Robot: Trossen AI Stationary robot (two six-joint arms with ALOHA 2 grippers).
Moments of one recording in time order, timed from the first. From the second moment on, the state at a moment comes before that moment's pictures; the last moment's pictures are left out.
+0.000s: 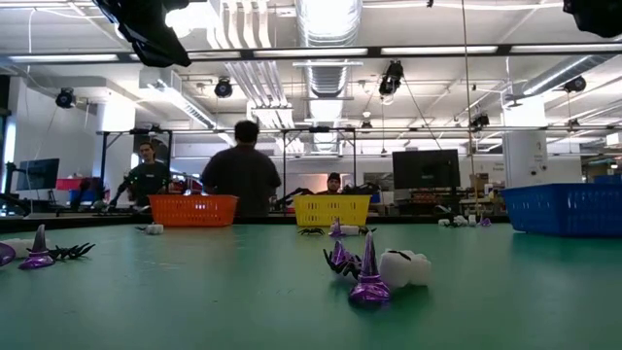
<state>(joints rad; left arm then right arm) 0.38 0.91 1.00 -0.83 0.28 0.07 0.71 1.43 1.09 -1.13 0.07 2.03</state>
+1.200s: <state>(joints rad) 0.38 0.91 1.00 -0.84 0.28 0.09 0.81 1.72 1.07 -0.99 -0.12 2.02</state>
